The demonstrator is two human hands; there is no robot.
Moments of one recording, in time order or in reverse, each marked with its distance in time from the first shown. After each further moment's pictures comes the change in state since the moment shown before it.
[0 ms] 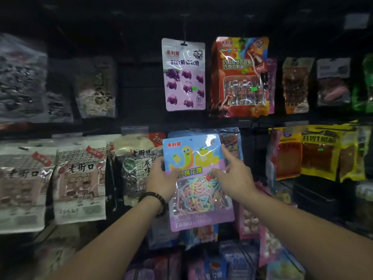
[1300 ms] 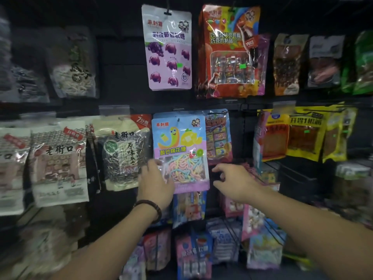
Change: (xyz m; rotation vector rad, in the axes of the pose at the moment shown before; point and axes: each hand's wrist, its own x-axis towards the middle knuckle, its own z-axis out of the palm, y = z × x) left_hand -0.039 -0.035 0.033 0.465 0.023 0.067; right_hand -0.022 0.041 -0.031 -0.469 -0.395 0.062
